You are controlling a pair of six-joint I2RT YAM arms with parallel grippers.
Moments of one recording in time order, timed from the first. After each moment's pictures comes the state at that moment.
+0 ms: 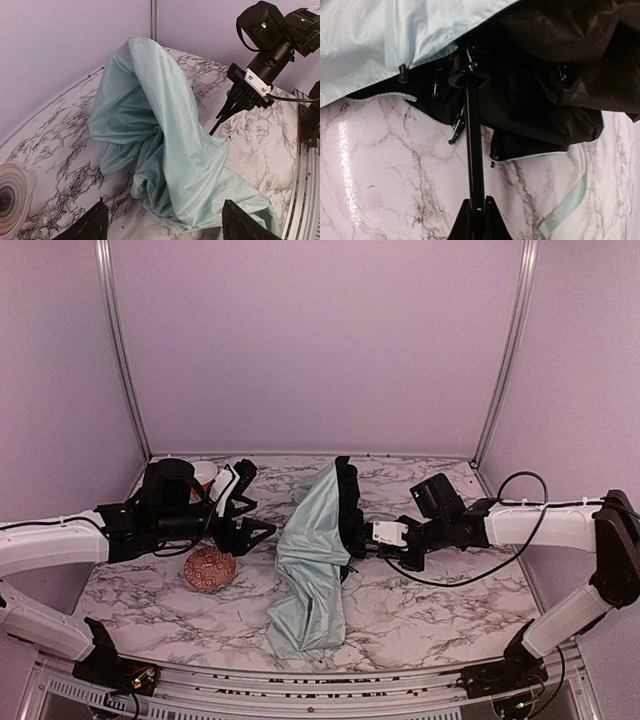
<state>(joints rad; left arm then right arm) -0.79 1.23 0.78 0.04 0.19 0.05 0.63 1.46 0.83 -0.27 -0.25 -0.82</state>
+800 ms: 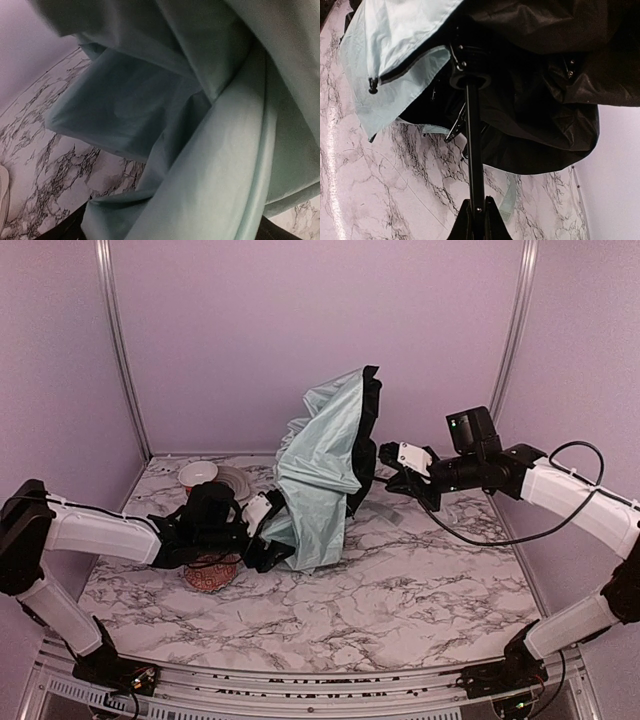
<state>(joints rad) -0.80 1.53 0.76 0.25 0.17 0.11 0.51 1.35 1.18 -0.48 -0.41 -0.79</state>
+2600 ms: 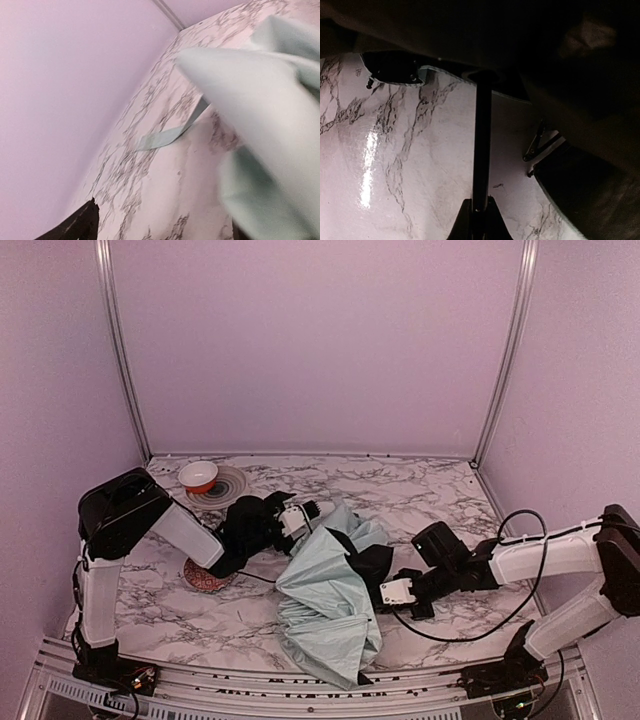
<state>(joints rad) -0.78 2.09 0.94 0.93 -0.02 0.70 0.75 1.37 0.54 -0.19 -0.38 -0.95</state>
